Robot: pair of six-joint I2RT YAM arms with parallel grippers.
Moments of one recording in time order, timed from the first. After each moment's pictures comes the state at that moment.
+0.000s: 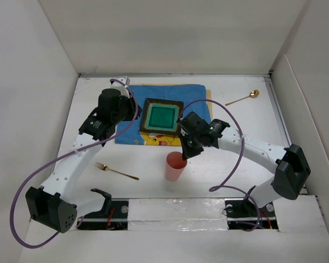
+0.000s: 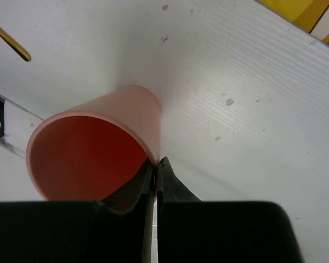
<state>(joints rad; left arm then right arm) -0.39 1.15 1.11 -0.43 0.03 -0.38 0.84 1.51 1.20 -0.81 -0.12 0.48</state>
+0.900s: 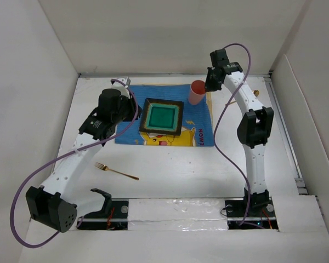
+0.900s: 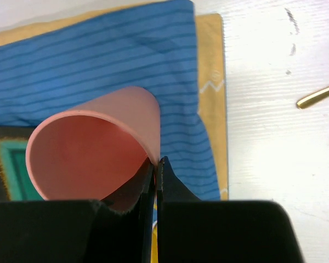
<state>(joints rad) -0.39 1.15 1.11 -0.44 0.04 -0.37 0.25 2.28 2.31 -0.93 0.08 0.45</state>
